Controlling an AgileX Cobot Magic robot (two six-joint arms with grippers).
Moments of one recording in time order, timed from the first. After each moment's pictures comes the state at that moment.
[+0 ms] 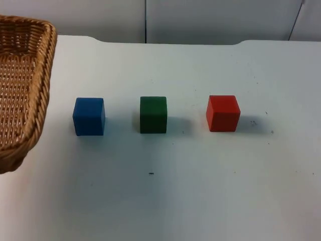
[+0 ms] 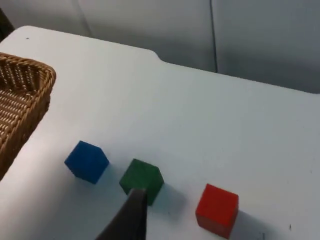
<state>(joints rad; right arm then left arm) -0.01 1.12 -1.01 0.83 0.76 -0.86 0.54 1.41 -0.81 -0.55 1.04 0.63</state>
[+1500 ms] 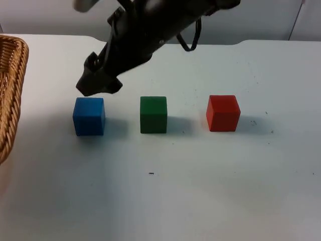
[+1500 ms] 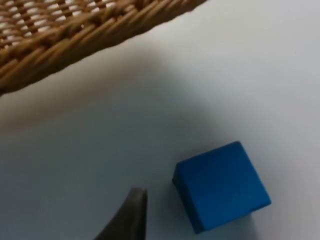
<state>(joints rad) 0.65 2.22 -1.71 0.68 0.56 -1.11 0.65 1.47 -0.81 -0.51 1.02 0.69</state>
